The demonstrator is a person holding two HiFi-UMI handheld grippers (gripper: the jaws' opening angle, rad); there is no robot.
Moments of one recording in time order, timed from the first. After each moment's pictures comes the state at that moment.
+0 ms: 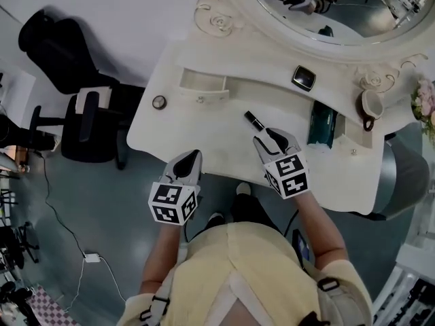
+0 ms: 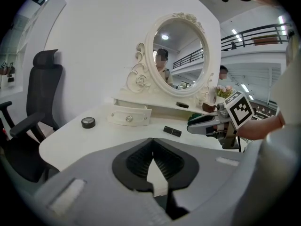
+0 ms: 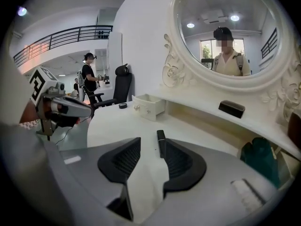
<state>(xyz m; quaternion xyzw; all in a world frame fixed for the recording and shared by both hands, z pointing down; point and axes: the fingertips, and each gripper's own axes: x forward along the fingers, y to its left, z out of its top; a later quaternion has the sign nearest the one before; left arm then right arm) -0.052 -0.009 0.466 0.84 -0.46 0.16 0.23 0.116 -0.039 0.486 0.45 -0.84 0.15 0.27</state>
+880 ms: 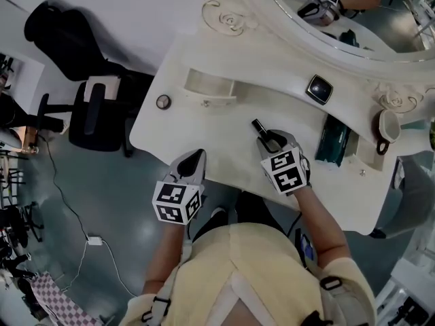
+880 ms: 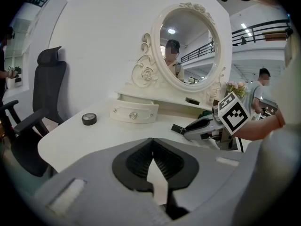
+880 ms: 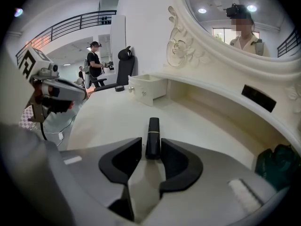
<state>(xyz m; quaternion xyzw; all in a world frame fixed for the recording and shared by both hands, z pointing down) -0.045 -0.036 0.485 0.81 -0.49 0.18 0.25 0.112 -0.075 0.542 0.39 -0.83 0.19 0.35</state>
